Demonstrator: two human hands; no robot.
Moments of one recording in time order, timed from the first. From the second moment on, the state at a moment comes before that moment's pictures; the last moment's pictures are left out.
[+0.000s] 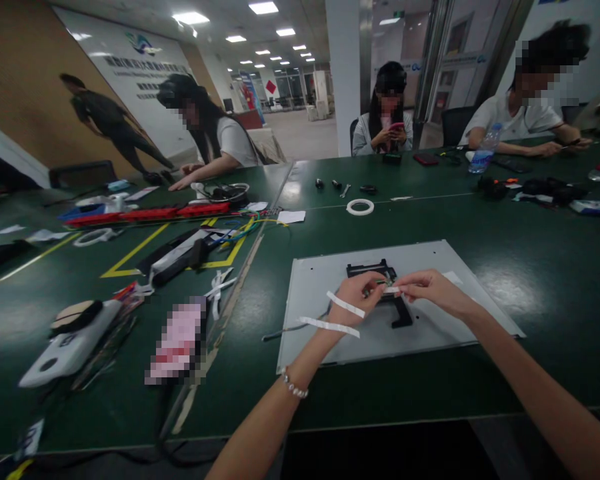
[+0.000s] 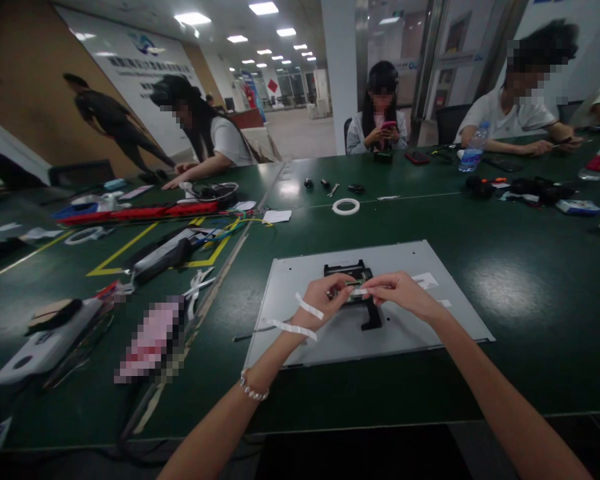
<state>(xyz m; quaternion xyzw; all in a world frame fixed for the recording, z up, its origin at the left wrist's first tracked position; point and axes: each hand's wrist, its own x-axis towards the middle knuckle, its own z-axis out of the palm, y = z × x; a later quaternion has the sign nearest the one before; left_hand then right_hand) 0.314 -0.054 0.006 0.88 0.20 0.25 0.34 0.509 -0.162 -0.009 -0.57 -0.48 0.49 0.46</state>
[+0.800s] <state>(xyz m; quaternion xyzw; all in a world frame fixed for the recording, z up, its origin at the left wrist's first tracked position) 0.326 -0.081 -0.026 0.96 0.21 0.11 0.15 0.533 -0.165 -0.029 -0.68 -0.45 0.48 0.31</state>
